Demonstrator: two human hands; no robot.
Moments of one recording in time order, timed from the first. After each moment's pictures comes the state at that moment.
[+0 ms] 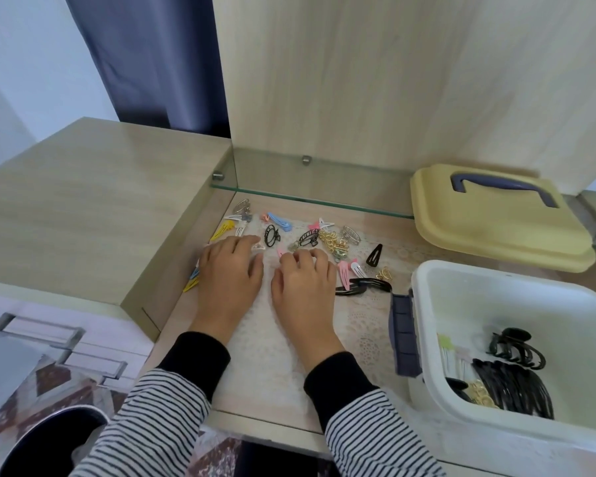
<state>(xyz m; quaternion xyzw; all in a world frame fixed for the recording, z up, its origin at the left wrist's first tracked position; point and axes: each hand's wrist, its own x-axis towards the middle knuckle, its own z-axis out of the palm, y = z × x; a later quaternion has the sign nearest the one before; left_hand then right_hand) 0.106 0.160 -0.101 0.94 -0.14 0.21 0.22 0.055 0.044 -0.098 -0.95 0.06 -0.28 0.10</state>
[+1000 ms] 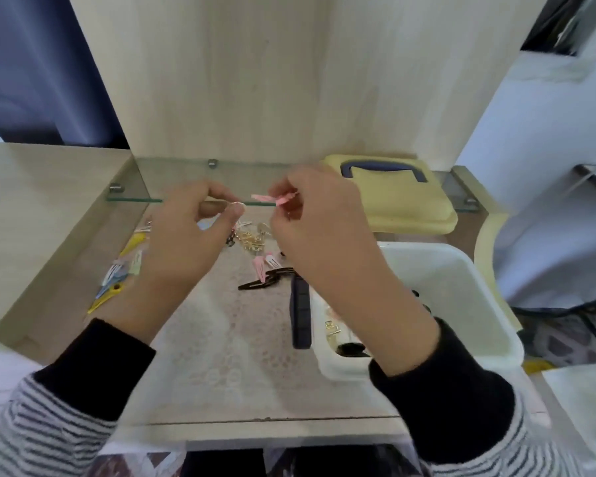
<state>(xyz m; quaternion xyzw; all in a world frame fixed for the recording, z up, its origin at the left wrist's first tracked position) 0.047 0.077 0.030 0.82 -0.19 0.13 0.52 -0.032 -0.051 0.078 -0.90 0.02 -0.33 0.30</state>
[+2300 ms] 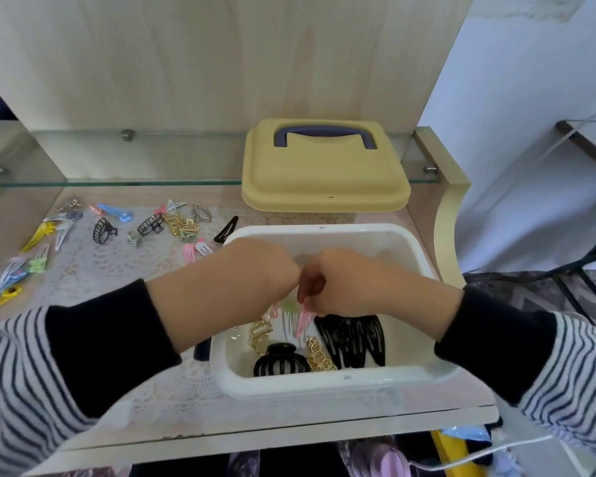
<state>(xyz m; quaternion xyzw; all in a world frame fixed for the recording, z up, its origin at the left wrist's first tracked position) -0.001 -0.065 0.026 0.81 -0.51 -0.15 -0.24 -0.061 -0.187 0.017 -0.94 0.04 0.22 0.25</state>
